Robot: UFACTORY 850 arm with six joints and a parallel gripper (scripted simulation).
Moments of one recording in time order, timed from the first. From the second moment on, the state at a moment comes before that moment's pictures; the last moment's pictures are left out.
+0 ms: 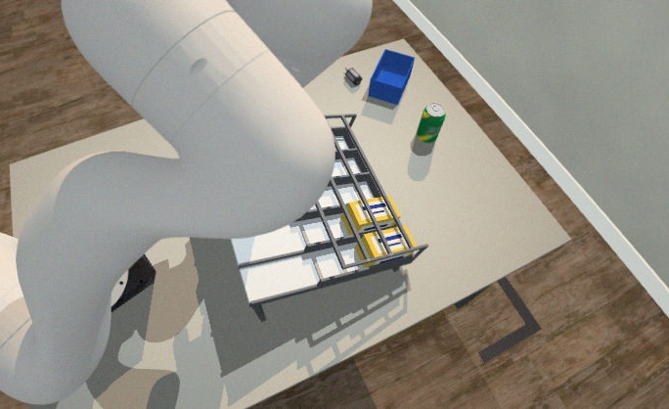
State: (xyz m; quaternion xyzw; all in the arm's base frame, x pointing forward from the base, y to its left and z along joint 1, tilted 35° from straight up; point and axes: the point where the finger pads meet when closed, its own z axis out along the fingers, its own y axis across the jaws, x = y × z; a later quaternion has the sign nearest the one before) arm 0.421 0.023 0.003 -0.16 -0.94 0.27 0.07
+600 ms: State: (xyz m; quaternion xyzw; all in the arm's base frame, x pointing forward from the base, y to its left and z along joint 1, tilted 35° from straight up) arm 0.421 0.022 0.000 -0.16 -0.94 0.27 0.07
